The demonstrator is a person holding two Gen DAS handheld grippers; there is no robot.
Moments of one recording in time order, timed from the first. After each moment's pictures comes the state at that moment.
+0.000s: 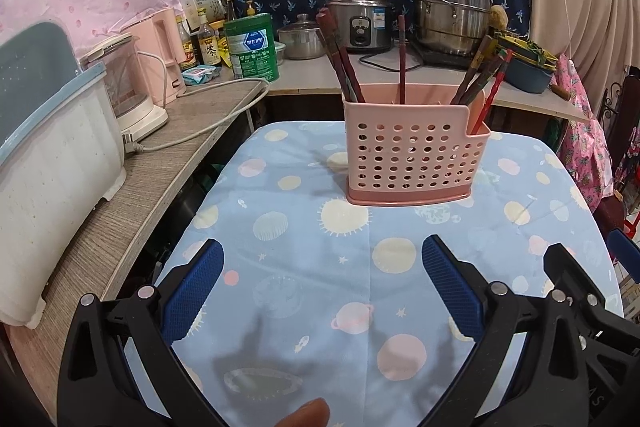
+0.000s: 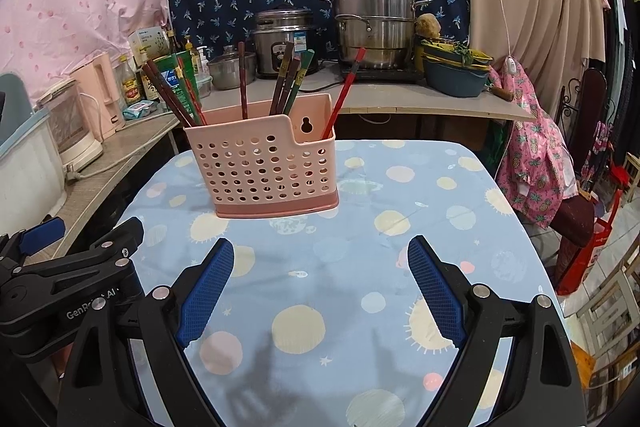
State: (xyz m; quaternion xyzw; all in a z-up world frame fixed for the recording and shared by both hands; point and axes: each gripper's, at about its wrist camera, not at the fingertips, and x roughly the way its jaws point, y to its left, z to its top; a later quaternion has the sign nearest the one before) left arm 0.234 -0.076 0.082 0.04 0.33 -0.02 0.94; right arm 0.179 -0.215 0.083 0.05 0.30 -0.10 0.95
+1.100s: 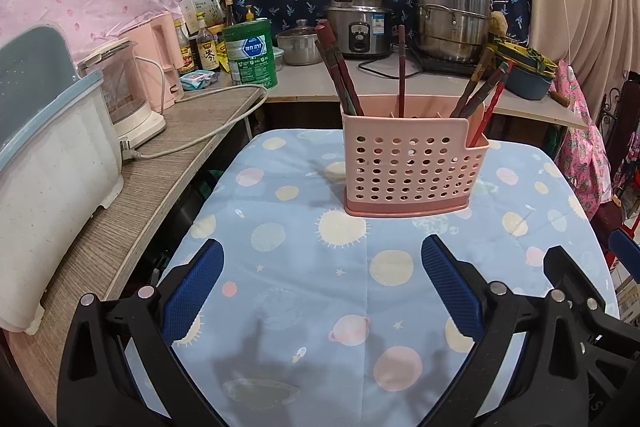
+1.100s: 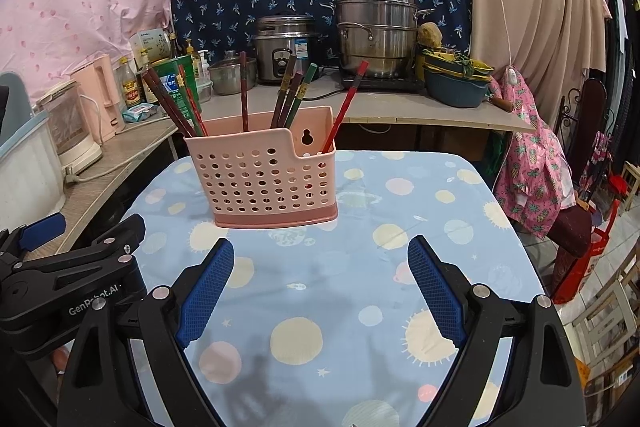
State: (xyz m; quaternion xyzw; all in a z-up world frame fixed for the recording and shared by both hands) left arm 0.241 -0.077 0.088 0.04 0.33 -0.02 0.94; right arm 0.182 -0.213 0.090 0.04 0.29 -0.10 0.95
